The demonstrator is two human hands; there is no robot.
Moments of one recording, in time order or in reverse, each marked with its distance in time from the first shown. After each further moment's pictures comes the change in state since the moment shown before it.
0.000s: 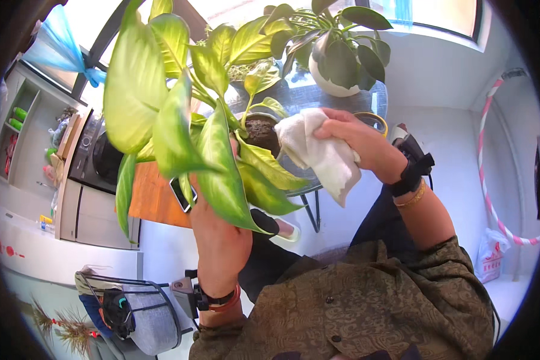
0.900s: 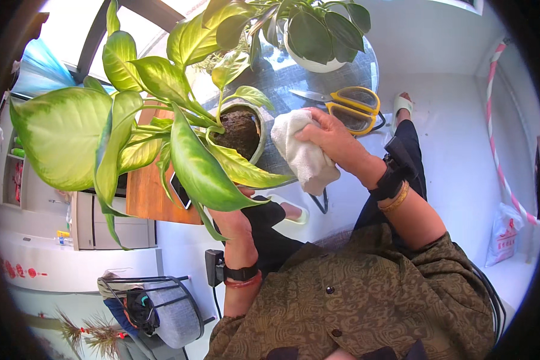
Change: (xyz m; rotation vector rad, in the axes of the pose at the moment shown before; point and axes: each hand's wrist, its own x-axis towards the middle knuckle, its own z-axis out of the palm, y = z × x) left_hand -0.056 -0.063 0.100 -0.919 0.256 -0.707; right_hand 0.004 0.065 -0.011 -0.132 0.243 -0.184
